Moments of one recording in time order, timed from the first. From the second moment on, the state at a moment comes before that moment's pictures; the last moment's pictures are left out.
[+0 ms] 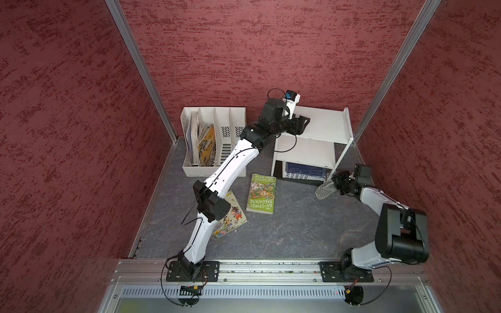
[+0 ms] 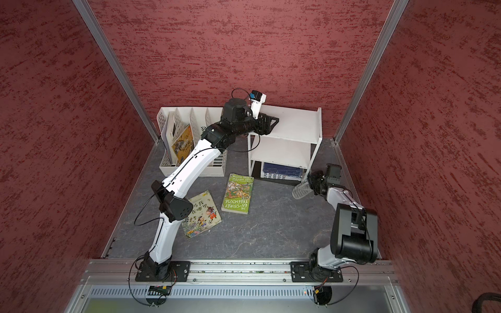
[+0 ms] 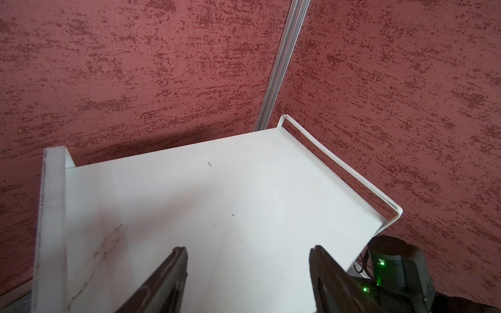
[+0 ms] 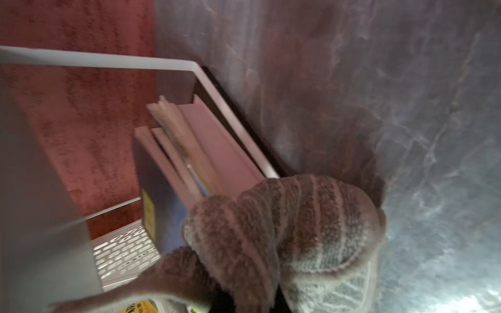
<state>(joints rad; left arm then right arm) -0.69 2.21 2.57 -0.57 0.18 -0.22 -0.22 1.52 0.77 -0.06 -0.40 1.11</state>
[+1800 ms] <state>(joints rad) -0.49 2.14 2.47 -0.70 0.40 -0.43 -0.21 2.14 1.32 0.36 -0.36 1.20</state>
